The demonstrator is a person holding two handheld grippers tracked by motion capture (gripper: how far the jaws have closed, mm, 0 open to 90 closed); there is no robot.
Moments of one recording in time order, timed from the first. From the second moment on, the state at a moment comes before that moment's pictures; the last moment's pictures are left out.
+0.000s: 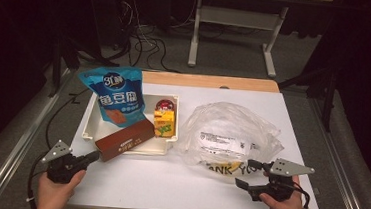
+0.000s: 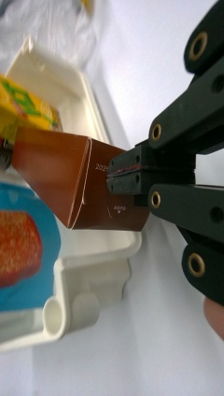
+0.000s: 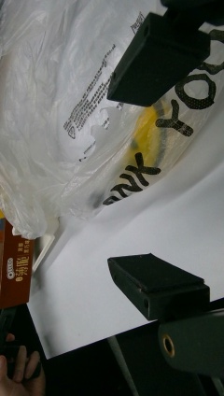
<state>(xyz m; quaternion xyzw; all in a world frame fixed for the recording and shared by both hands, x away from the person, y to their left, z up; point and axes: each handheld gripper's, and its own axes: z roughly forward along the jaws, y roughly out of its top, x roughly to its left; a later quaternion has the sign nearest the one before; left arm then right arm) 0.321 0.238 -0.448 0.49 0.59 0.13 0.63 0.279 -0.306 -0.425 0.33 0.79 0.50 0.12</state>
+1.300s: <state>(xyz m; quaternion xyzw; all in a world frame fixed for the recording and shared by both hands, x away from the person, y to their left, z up) 0.353 0.206 -0.466 0.48 0.63 0.22 0.57 0.266 -0.329 -0.436 0.40 0.77 0.47 0.17</state>
